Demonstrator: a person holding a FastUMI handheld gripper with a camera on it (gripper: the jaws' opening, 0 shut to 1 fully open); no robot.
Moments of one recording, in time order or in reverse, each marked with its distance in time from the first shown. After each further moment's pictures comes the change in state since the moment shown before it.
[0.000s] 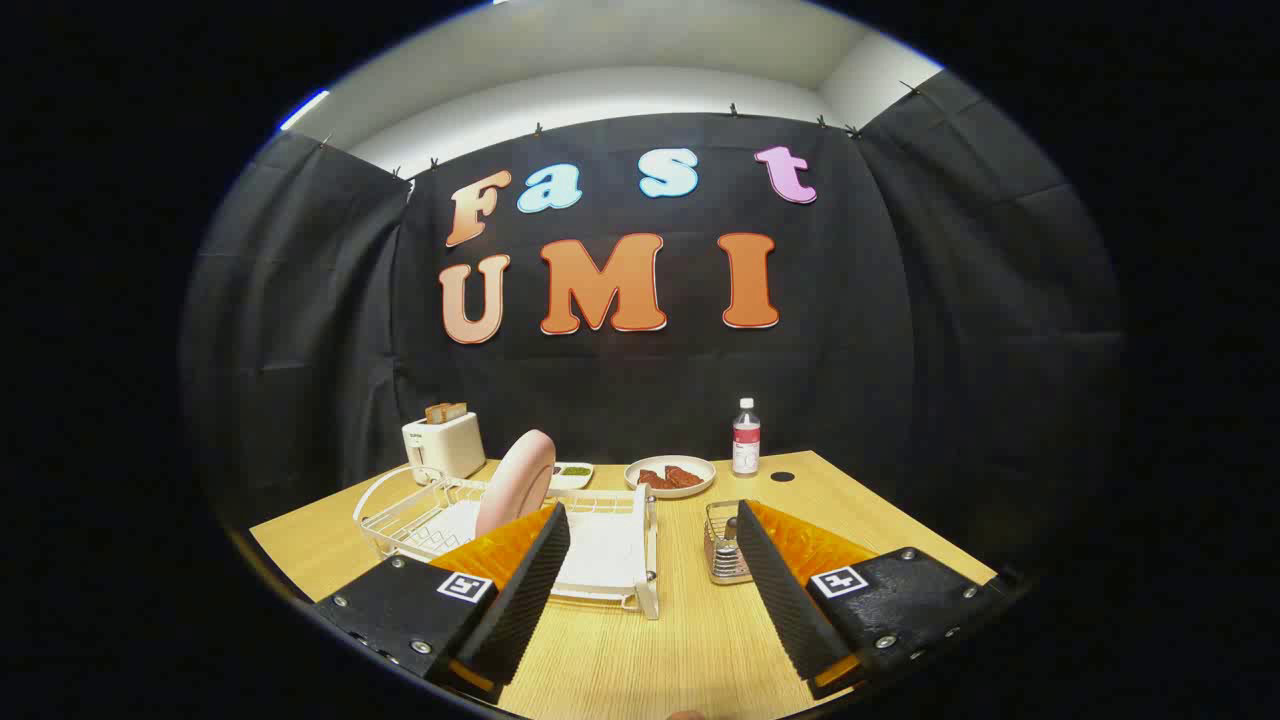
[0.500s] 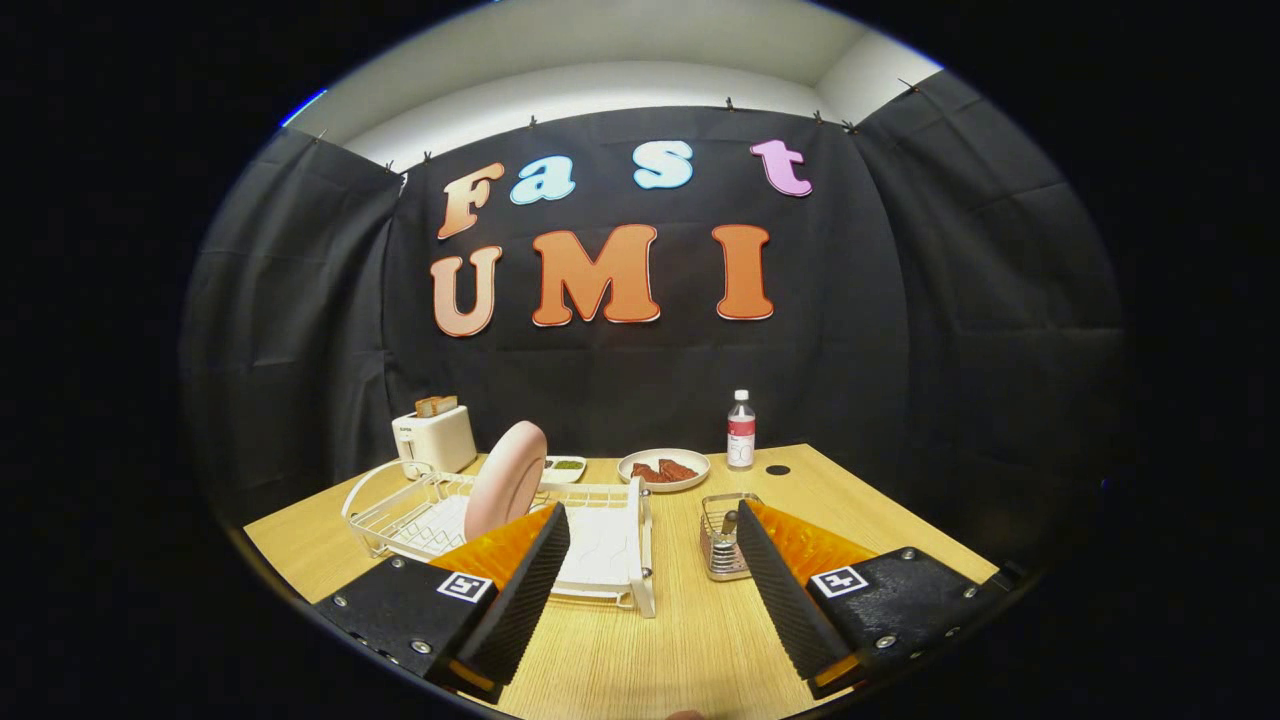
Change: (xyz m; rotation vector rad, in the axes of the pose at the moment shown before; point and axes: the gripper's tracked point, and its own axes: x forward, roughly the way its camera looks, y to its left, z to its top) arm 0.008 -0.001 -0.006 -0.011 0.013 -0.024
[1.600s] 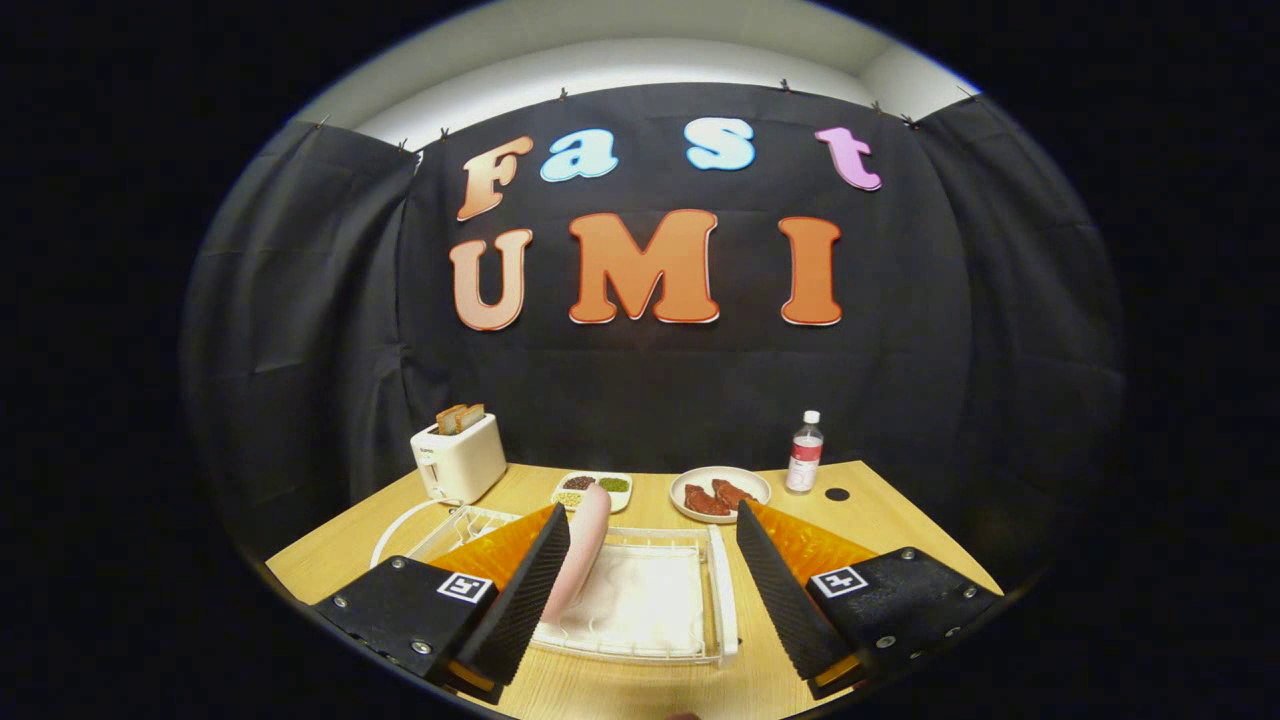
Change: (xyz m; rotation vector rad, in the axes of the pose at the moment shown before) arm 0.097 0.108 0.062 -0.053 0.111 0.090
